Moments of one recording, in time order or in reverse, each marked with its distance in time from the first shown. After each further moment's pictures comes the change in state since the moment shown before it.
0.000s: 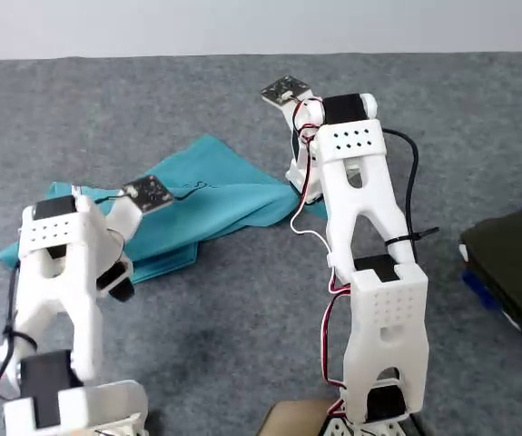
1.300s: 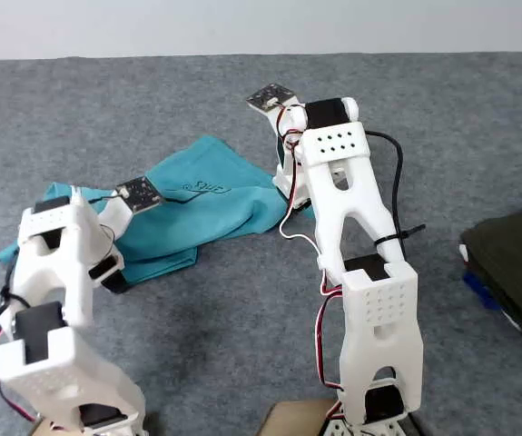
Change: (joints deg) left arm -3.7 19.9 -7.2 -13.7 -6.0; right arm -3.1 1.8 0.0 0.0 -2.5
